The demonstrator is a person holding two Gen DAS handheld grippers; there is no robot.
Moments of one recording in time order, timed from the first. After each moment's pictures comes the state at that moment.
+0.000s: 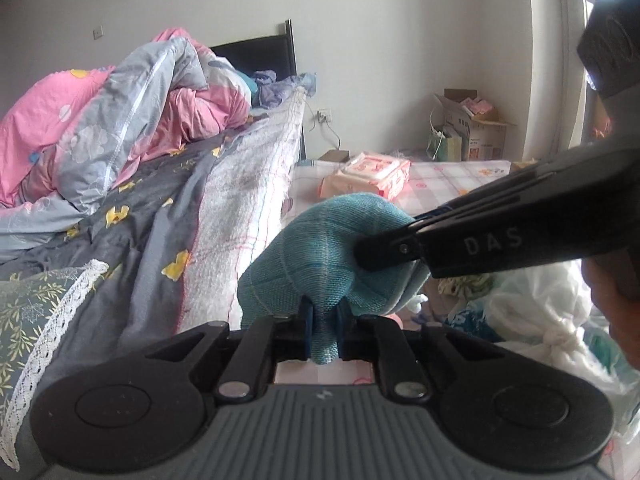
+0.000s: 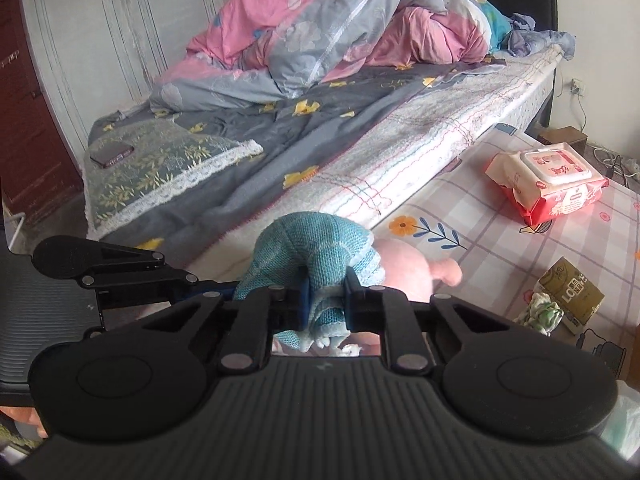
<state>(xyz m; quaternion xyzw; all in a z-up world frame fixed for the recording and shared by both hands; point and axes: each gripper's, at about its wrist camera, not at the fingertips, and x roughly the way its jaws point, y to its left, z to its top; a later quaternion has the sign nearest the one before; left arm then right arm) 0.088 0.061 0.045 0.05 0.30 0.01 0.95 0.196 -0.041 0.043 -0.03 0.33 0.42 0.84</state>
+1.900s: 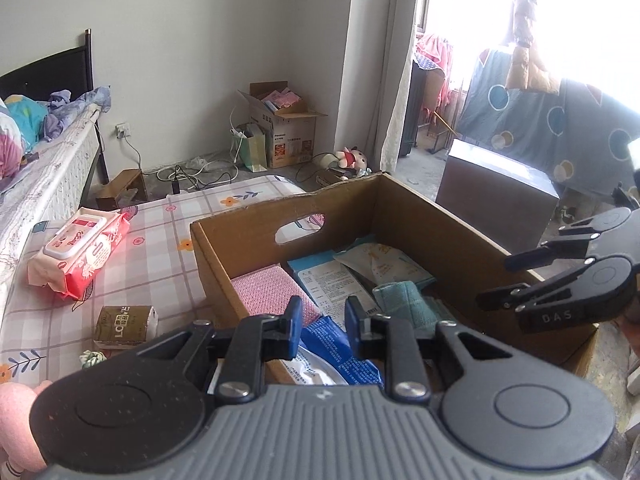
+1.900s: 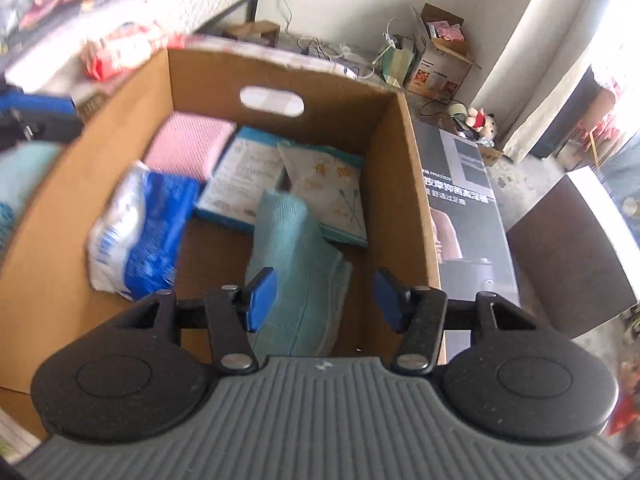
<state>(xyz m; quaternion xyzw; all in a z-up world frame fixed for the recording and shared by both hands) 0.190 -0.196 0.049 0.05 0.32 -0.26 0.91 0.189 -0.421 0.002 -0.10 0.43 0.02 0.89</state>
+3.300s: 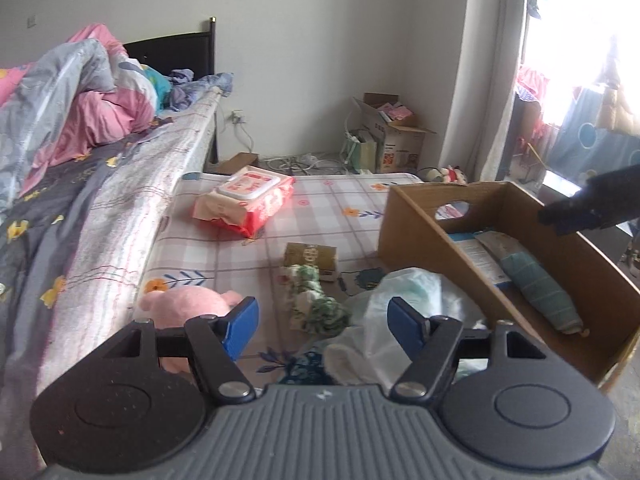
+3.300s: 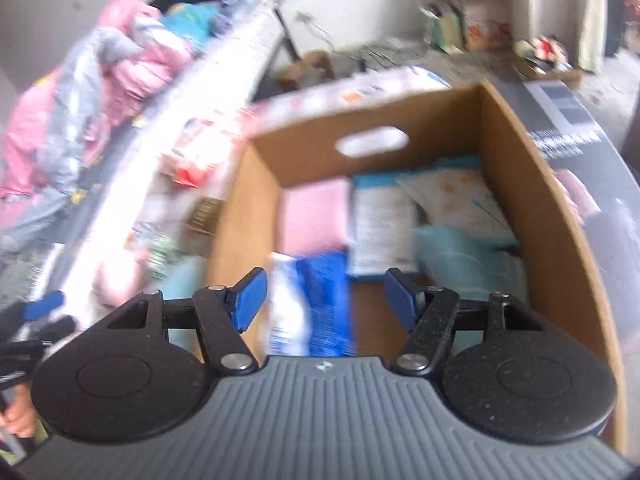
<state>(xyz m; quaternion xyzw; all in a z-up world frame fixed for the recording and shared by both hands) 0.123 -0.025 0.055 0.01 0.32 -0.10 0.94 0.203 -0.371 0.054 0.14 0.42 0.14 0.89</state>
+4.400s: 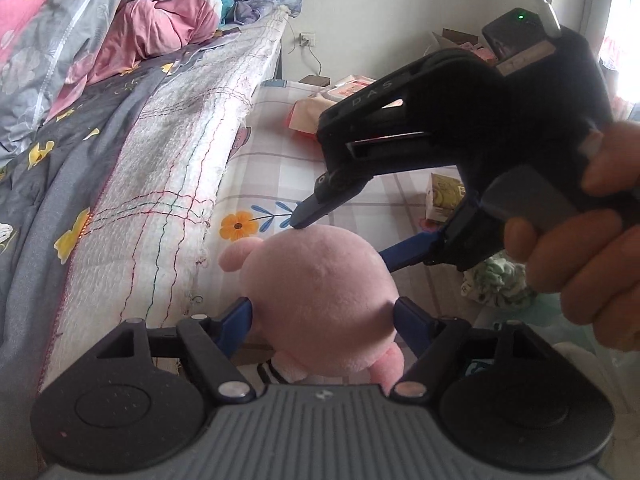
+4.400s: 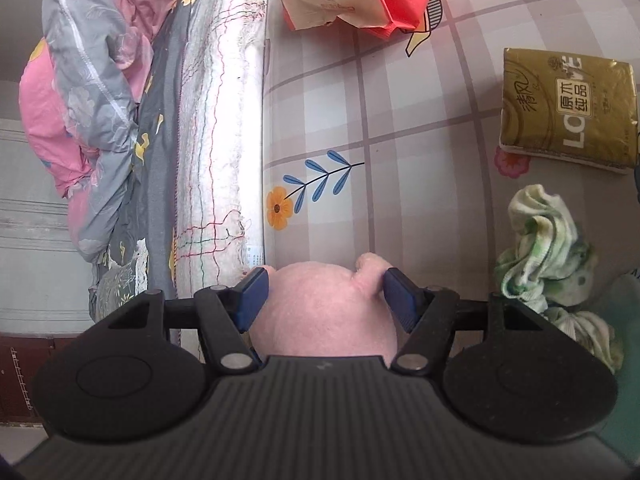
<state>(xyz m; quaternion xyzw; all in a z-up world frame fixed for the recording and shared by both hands) 0.223 0.061 -0.028 0.00 0.42 -0.03 0.91 0.396 -0.051 -0.093 0.30 0.63 0.20 0.68</state>
